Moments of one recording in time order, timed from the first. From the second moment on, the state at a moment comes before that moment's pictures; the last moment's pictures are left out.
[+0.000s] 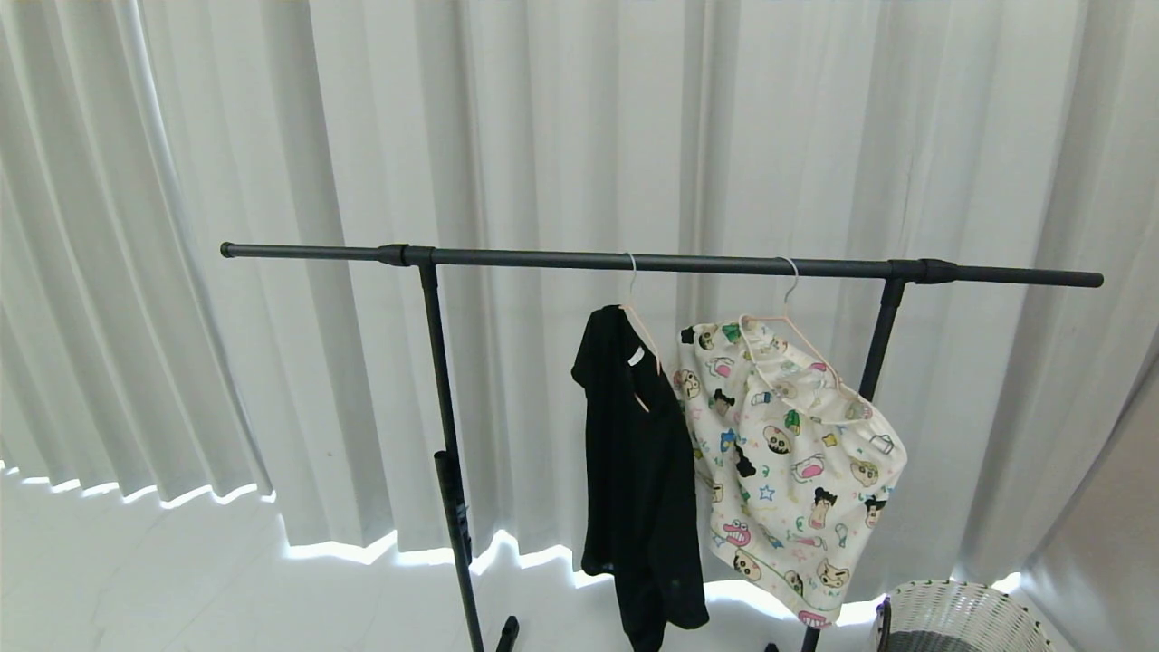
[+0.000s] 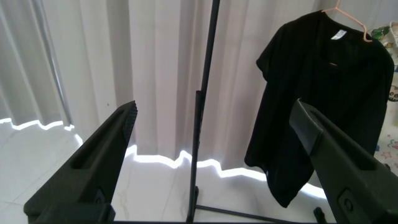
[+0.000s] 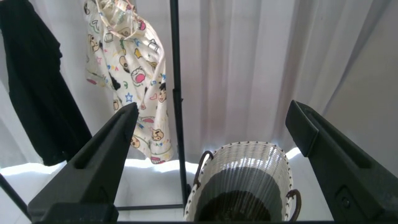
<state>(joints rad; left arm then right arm) 0.00 0.00 0.00 0.01 0.00 -0.02 0.00 0.00 0.00 0.00 -0.06 0.04</state>
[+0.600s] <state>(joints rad) 0.00 0.00 0.00 0.01 0.00 -0.02 0.00 0.00 0.00 0.00 -0.06 0.04</state>
